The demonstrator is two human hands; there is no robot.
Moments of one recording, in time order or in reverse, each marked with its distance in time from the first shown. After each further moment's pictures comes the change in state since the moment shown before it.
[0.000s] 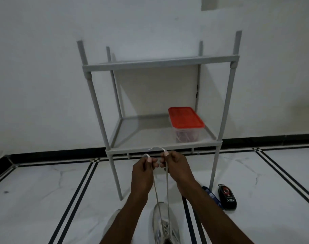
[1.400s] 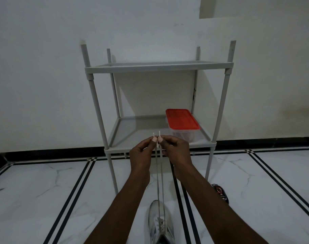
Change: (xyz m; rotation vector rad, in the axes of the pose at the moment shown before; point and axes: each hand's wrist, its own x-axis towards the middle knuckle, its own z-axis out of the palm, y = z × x) left_hand 0.007 0.069 0.008 -0.424 -0.007 -0.010; right_hand 0.008 -0.055 -0.001 0.116 0.064 -0.115
